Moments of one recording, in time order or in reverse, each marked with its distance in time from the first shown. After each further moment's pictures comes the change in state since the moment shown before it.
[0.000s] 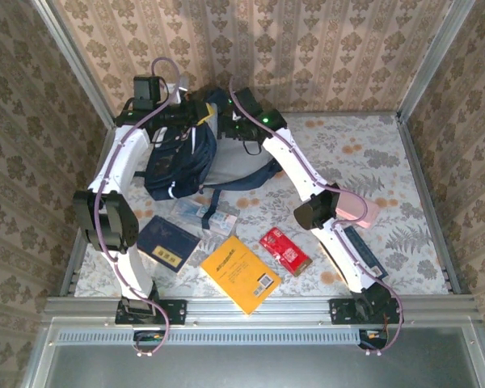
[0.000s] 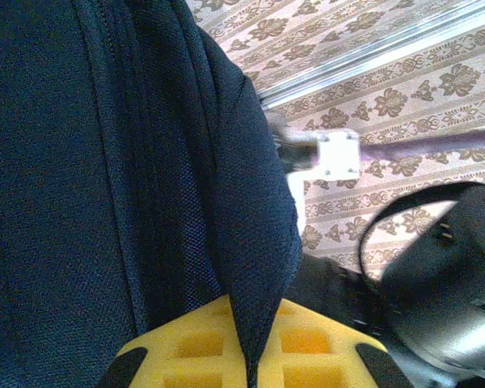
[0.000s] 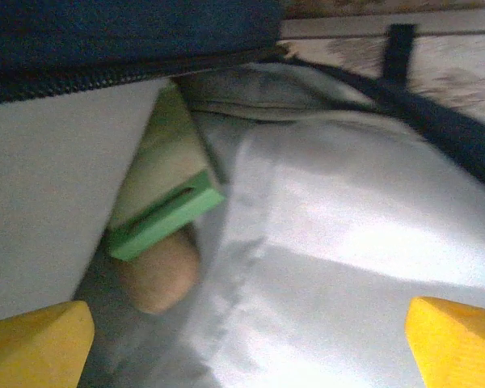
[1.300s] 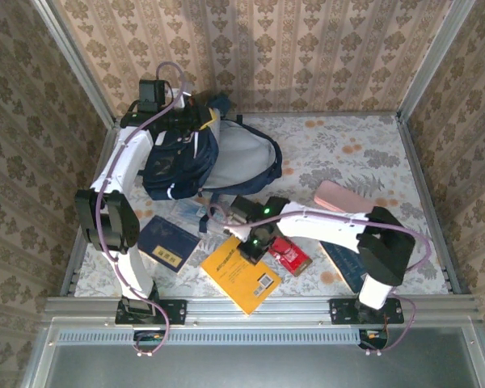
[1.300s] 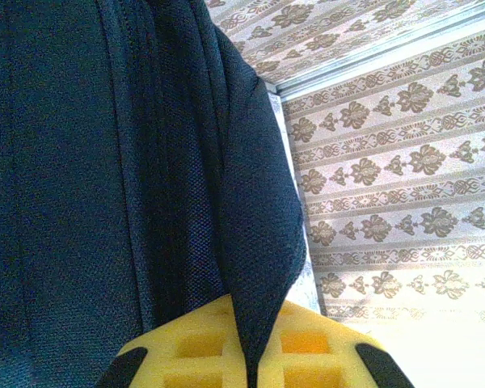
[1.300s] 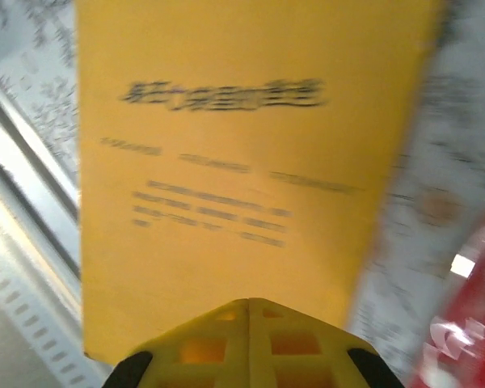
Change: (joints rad) left arm -0.019 0.000 -0.027 -0.023 -0.042 0.010; right arm 0.429 -0.945 -1.850 0.338 -0.294 -0.319
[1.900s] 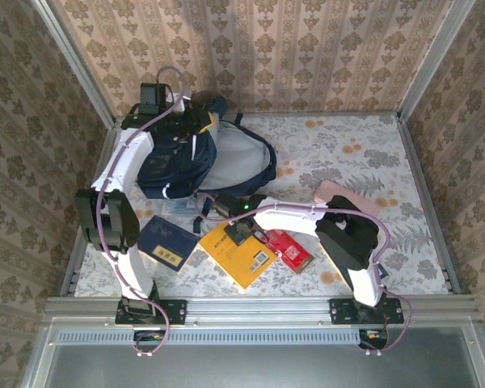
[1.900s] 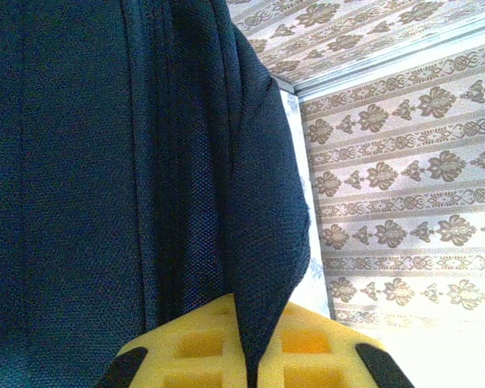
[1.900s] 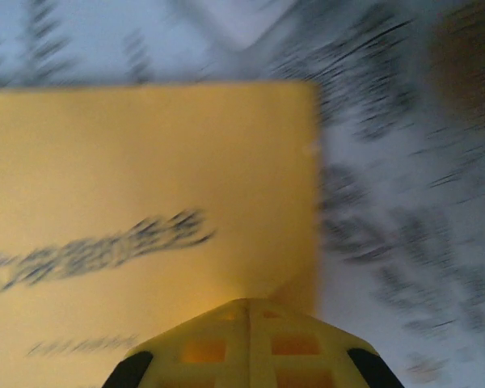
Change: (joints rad) left arm 0.003 0.000 -0.035 0.001 -0.030 0.000; right arm -0.066 0.237 0.138 0.196 0.428 0.085
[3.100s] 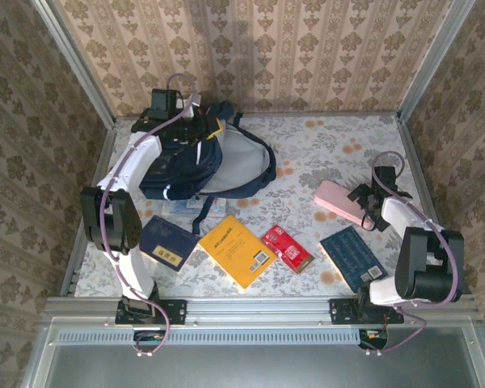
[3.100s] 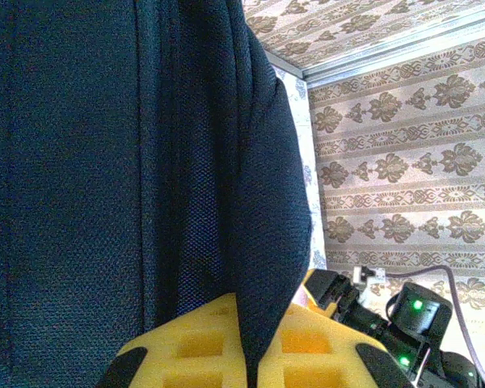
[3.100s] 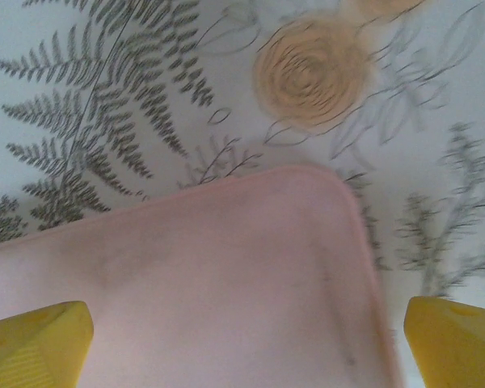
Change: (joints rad) left arm -0.057 0.000 -0.060 0.049 -0.034 -0.043; right arm -1.115 -0.556 -0.659 0.245 -0.117 0.515
